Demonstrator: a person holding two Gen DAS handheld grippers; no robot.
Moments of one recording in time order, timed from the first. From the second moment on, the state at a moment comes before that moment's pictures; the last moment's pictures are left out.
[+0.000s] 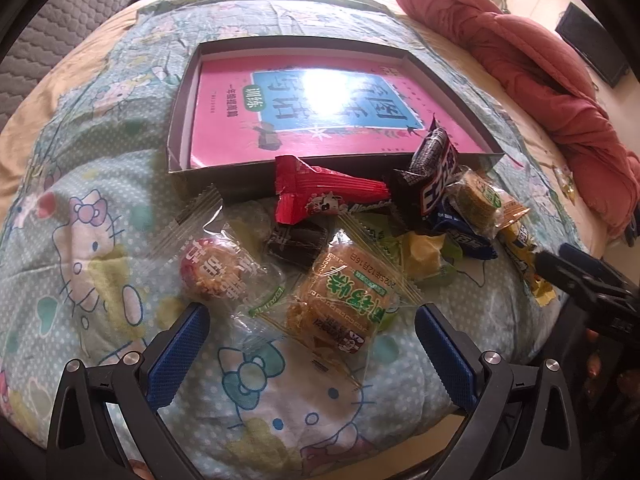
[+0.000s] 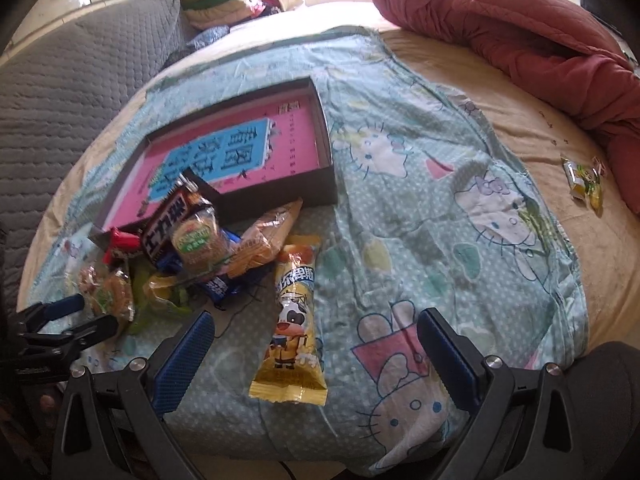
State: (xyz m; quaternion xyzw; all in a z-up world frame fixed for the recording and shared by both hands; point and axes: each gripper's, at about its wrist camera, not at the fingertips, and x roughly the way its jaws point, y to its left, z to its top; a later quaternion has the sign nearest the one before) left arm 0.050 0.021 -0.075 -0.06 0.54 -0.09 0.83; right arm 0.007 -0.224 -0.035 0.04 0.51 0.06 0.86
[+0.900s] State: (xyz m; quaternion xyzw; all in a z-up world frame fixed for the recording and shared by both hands) left arm 0.056 0.023 -0.085 -0.06 0.55 -0.10 0.83; right arm 0.032 -0.206 -0.060 -0.01 0.53 0.09 0.84
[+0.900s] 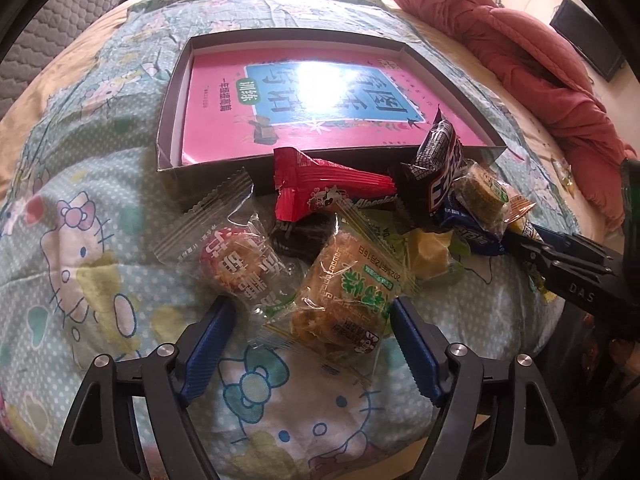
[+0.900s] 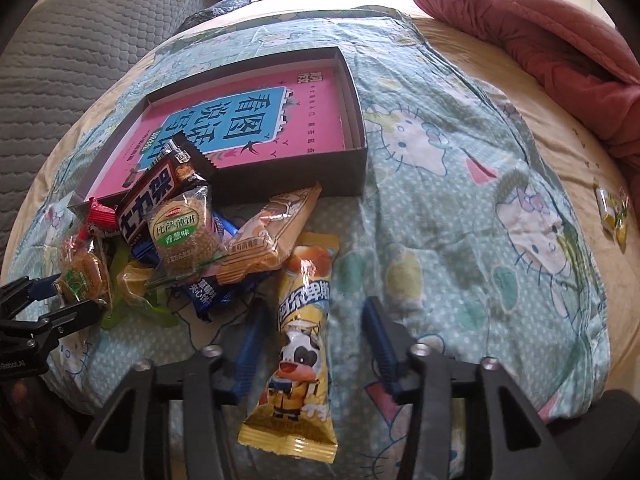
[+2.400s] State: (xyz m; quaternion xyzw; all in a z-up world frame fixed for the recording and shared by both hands) left arm 0.038 0.082 -0.026 -0.18 0.46 -0.10 0.86; right arm 0.031 -0.251 -0.009 0.11 0.44 0.13 0.88
